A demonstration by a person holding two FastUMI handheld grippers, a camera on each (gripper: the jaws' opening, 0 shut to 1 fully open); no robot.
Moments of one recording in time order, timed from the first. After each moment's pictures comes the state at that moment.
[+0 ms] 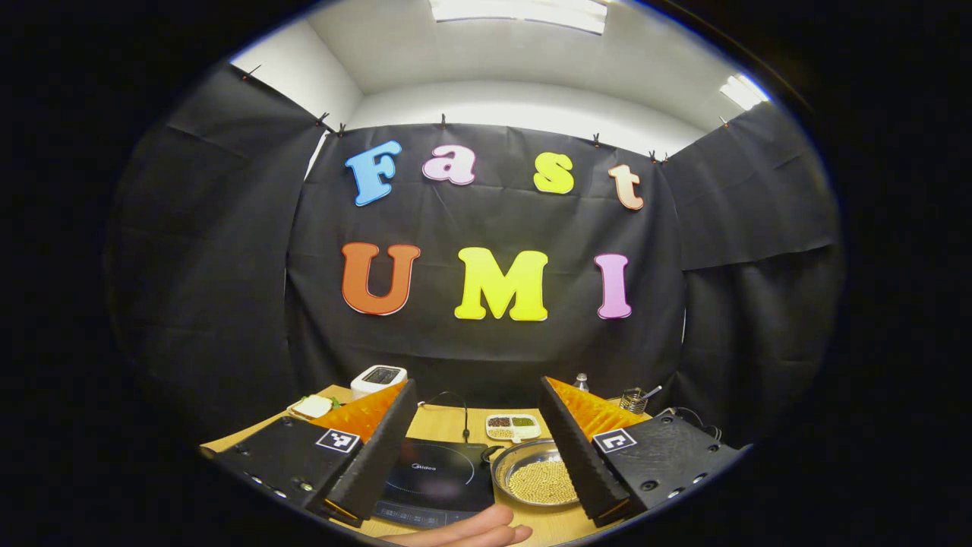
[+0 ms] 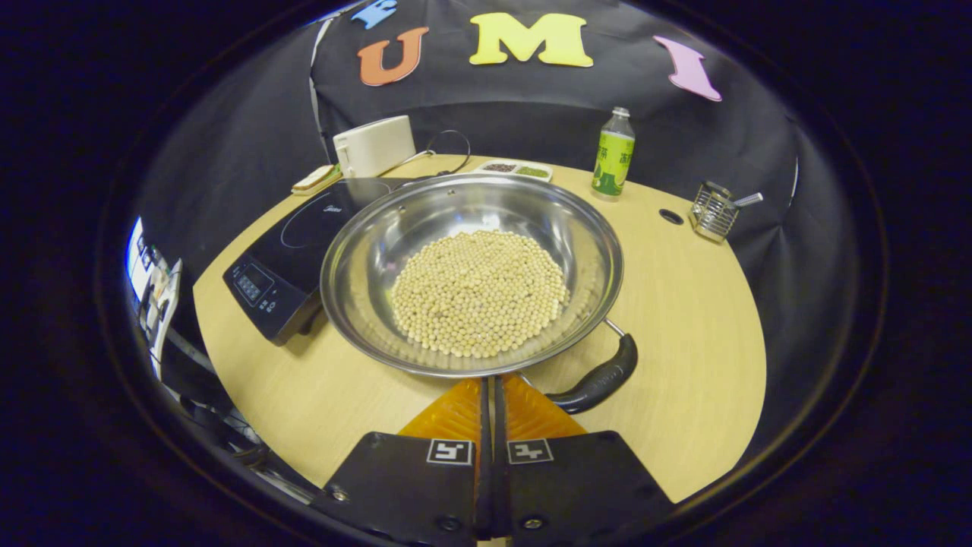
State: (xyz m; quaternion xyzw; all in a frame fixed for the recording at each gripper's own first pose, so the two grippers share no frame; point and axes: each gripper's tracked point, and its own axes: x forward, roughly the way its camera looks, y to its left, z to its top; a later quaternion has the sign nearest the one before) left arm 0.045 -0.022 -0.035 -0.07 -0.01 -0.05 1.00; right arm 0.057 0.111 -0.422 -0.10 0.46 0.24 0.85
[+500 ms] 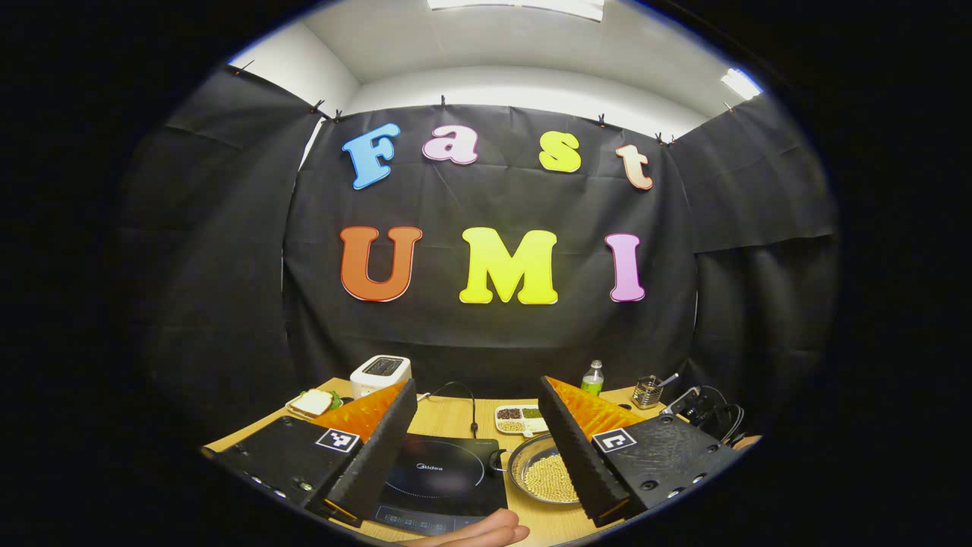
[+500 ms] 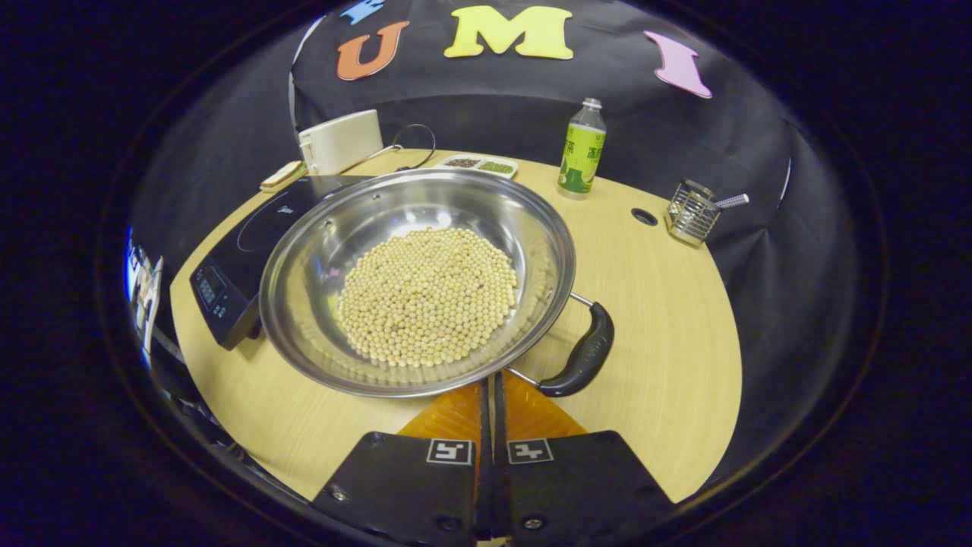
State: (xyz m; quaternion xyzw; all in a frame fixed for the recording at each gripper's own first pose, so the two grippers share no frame) left arm 0.088 -0.016 -0.062 -0.06 0.02 -0.04 1.00; right arm 0.105 0.077 -0.426 -0.15 0.46 0.20 0.85
